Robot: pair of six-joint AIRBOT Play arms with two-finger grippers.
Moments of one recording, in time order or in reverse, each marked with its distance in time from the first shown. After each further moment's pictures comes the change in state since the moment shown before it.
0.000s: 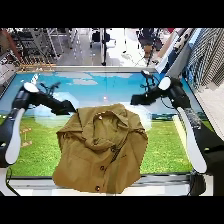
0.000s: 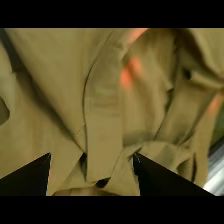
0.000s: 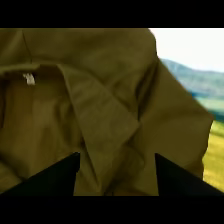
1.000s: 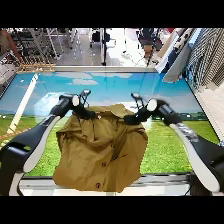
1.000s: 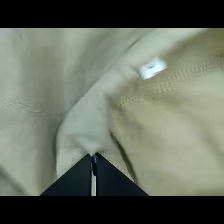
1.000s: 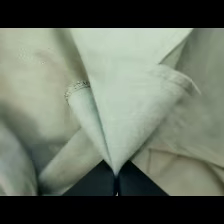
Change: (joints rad) left arm -0.344 0.007 -0.053 0.484 0.348 -0.185; right arm 0.131 0.167 -0.368 -0.037 -0.169 0.035
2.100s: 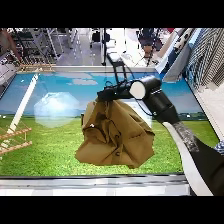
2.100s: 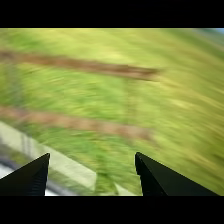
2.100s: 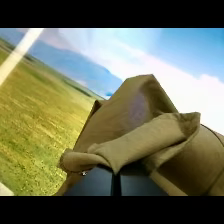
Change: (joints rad) left arm 1.033 0.609 -0.243 0.148 -0.255 0.072; right arm 0.315 -0.037 0.462 -0.200 -0.103 0.137
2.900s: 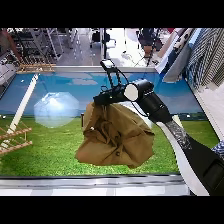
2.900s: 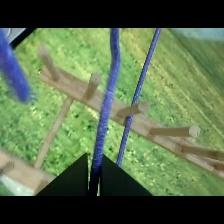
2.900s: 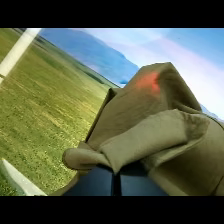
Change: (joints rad) left arm 0.224 -0.284 -0.226 -0.111 0.659 0.066; right arm 0.012 -0.031 0.003 0.068 0.011 -0.032
